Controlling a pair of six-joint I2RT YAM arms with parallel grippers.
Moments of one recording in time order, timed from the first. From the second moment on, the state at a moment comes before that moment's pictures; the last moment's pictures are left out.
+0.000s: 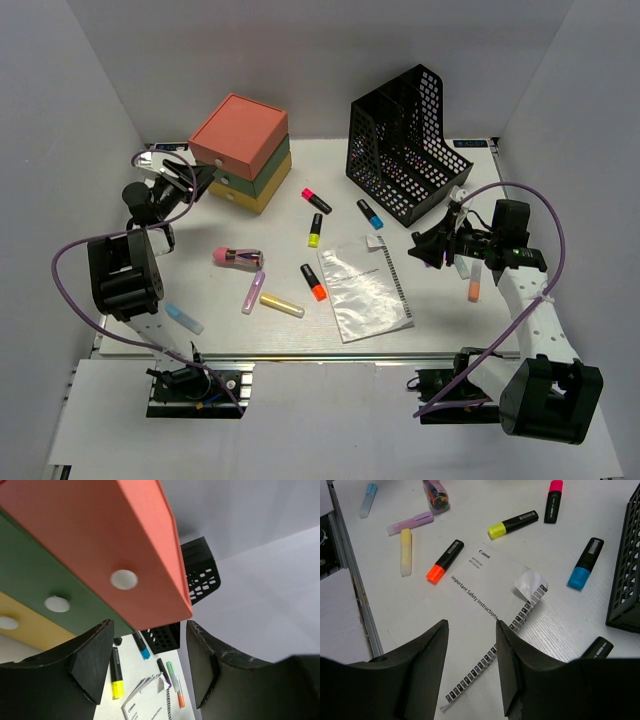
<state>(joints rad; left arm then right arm) 0.29 1.80 0.87 1.04 0.81 -1.19 -0.09 1.05 0.78 -0.43 -1.16 -0.48</state>
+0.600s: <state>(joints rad) 0.28 1.87 0.97 0.92 0.74 -1.13 -0.09 1.08 0.78 -0.43 -1.13 -0.48</state>
